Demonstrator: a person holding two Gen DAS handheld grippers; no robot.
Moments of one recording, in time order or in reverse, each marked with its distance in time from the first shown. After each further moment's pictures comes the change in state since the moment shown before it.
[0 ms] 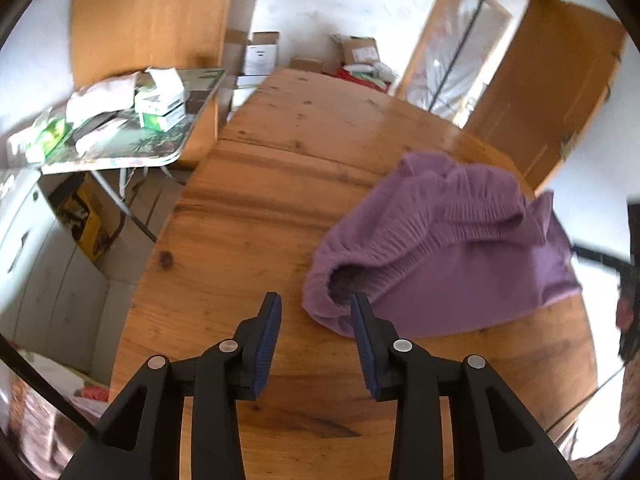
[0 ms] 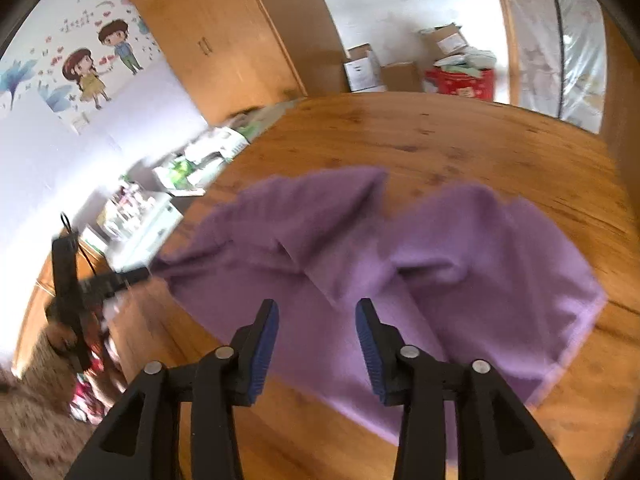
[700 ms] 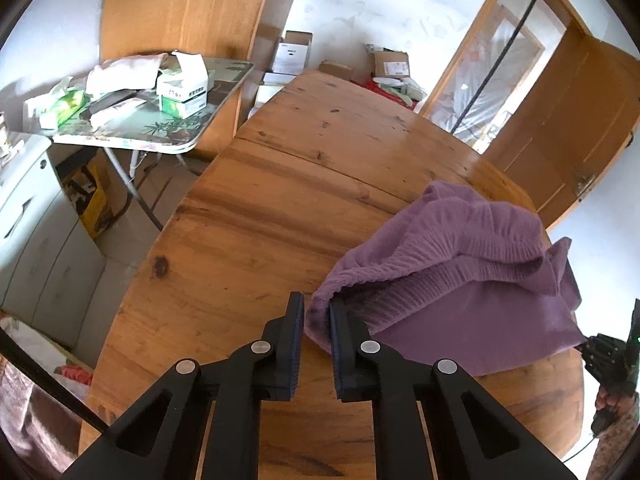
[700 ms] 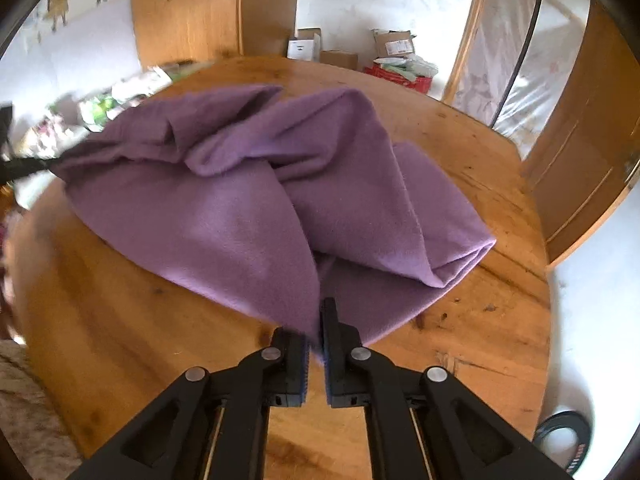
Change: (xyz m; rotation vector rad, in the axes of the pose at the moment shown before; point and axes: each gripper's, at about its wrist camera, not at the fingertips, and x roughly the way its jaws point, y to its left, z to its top) left arm 0.012 0.020 0.016 -0.194 -0.036 -0.010; right arm -0.027 -0.033 -0.077 -0.141 0.081 -0.384
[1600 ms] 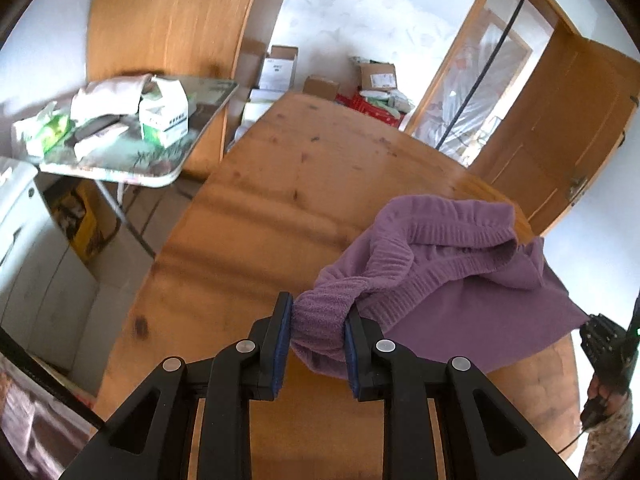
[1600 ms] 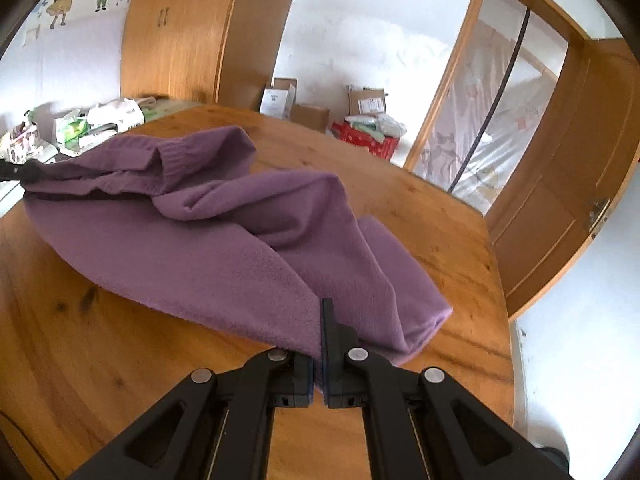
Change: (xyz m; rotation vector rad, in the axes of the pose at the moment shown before) left arm 0.005 -0.019 0.024 0.047 -0.035 -0.021; right arm 0.013 0.012 0.043 -0.059 -0.208 -0.225
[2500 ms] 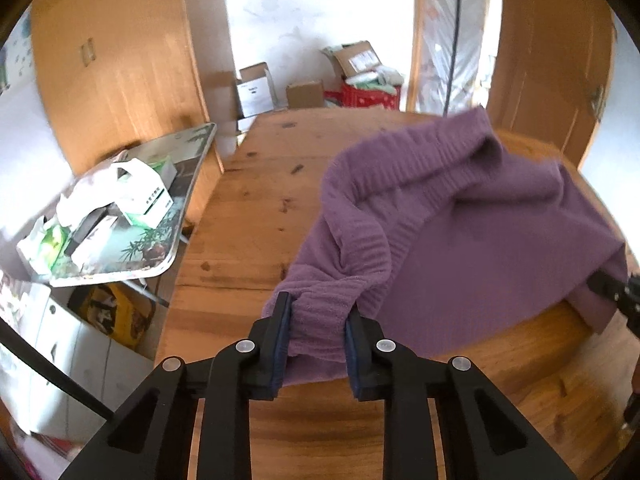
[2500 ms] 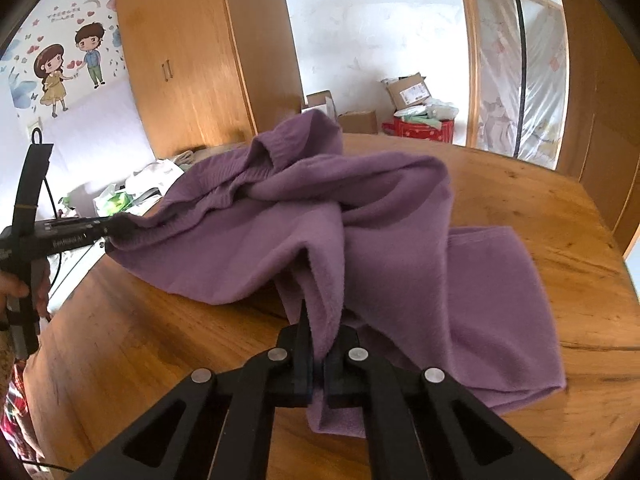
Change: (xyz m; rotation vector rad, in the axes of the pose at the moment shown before) left arm 0.079 -0.040 0.075 0.280 -0.033 0.175; right arm 0.065 0.044 0.045 0.243 -0.068 0.297
